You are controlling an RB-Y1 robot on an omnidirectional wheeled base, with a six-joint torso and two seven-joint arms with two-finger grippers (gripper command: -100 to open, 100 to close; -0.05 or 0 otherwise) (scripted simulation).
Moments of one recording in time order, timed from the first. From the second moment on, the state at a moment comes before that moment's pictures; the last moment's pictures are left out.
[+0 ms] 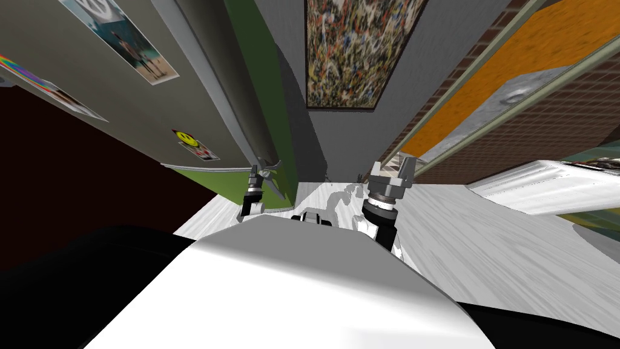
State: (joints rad) left arm 0.33 0.17 0.28 -1.80 0.07 -0.54 -0.04; right arm 0.47 0.01 0.02 -2.37 0.07 -0.54 -0.14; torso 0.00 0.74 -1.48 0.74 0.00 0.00
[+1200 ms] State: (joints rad) left arm 0.36 0.25 0.36 -1.93 0.09 -0.23 -0.05; right arm 0.47 0.01 0.02 -2.37 0.07 -0.54 -0.14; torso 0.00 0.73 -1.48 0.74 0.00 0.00
